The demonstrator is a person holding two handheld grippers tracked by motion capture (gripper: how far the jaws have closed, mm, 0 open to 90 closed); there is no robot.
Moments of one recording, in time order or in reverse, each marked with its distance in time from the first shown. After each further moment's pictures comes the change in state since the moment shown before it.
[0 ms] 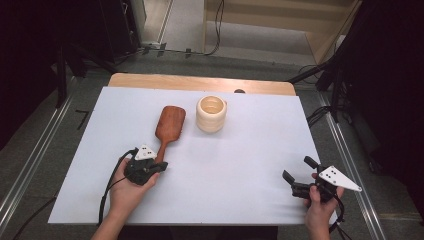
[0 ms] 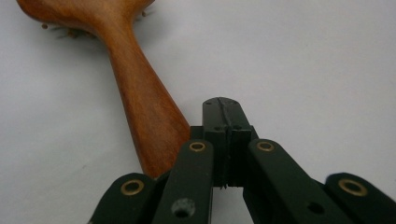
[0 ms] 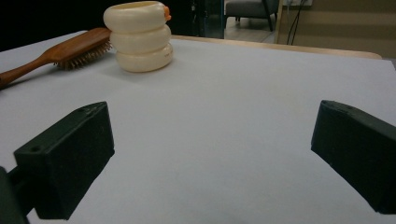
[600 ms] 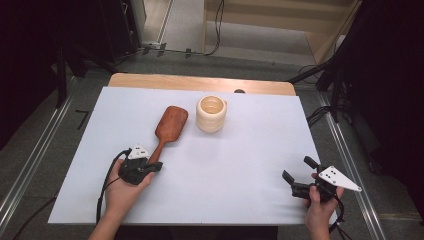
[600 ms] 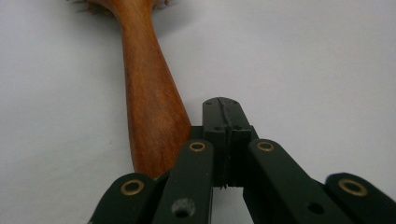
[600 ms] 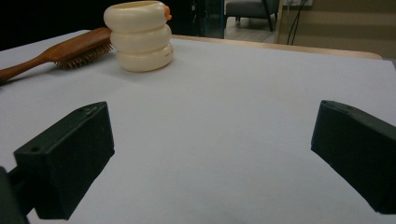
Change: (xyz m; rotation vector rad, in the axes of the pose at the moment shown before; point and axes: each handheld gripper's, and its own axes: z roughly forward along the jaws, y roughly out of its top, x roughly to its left) left arm 0.014 -0.008 -0.004 0.000 0.007 -0.045; right arm 0.000 0.000 0.000 0.001 0.000 -0.009
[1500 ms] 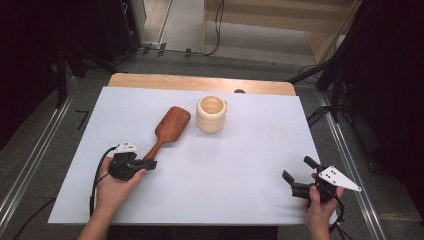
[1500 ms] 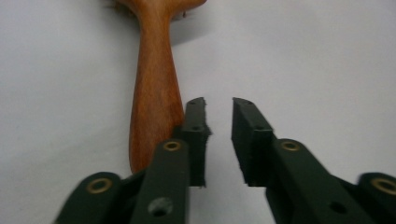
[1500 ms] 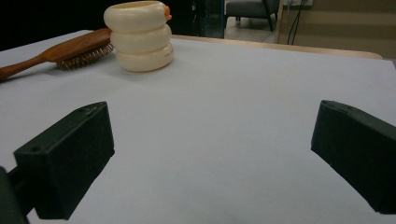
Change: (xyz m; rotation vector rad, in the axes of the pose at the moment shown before) left arm 0.021 0.004 -0.019 -0.013 -0.068 -0.084; right arm 0.000 0.000 0.000 -0.001 0.001 0.002
